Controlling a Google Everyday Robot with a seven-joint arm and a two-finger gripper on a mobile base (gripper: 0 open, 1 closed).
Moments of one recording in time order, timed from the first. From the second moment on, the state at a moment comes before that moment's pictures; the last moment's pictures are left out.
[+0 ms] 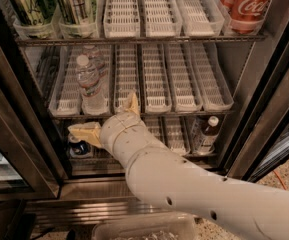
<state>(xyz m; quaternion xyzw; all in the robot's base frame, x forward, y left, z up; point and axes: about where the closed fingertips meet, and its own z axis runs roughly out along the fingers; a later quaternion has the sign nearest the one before) 0.529 0.087 0.861 -0.26 0.73 0.11 0.63</state>
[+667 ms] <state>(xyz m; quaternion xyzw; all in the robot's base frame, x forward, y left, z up) 0.530 0.090 0.864 -0.27 0.72 0.10 0.63</state>
